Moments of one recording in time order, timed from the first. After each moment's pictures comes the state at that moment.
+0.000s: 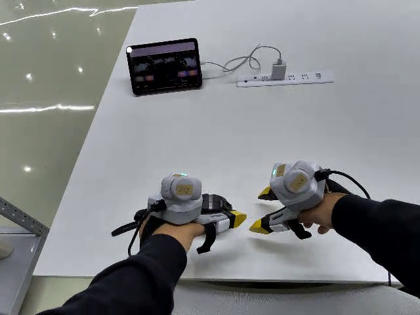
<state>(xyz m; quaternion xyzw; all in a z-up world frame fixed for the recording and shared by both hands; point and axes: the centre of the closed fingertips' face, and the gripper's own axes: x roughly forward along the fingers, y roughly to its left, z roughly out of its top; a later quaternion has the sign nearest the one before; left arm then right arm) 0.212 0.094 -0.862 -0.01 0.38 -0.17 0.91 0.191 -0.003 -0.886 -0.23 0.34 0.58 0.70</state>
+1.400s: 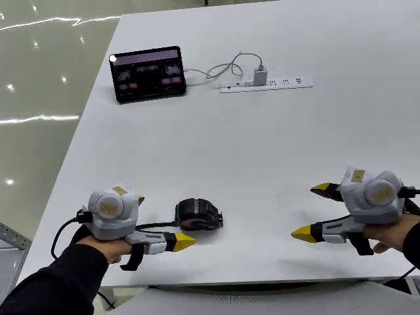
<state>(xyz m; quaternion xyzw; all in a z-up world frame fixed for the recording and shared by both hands) 0.178 0.148 -0.857 0.05 0.36 -0.31 0.88 0.183 -0.140 -0.844 -0.16 0.32 0.48 0.80</state>
